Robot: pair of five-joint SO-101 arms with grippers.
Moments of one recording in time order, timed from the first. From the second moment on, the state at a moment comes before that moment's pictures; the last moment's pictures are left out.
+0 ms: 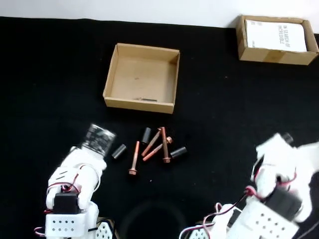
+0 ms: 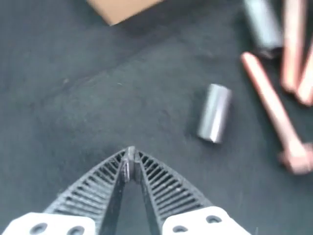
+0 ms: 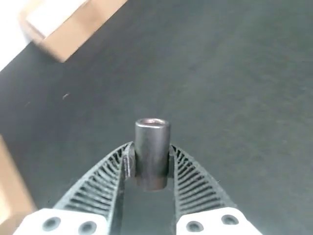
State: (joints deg) left arm -6.4 -103.4 93.3 63.5 -31.2; right arm 30.2 -75.4 55.0 65.2 -18.9
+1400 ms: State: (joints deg) left arm 36.0 -87.1 84.4 10.6 -87.5; right arm 43.3 -103.9 95.7 40.2 -19.2
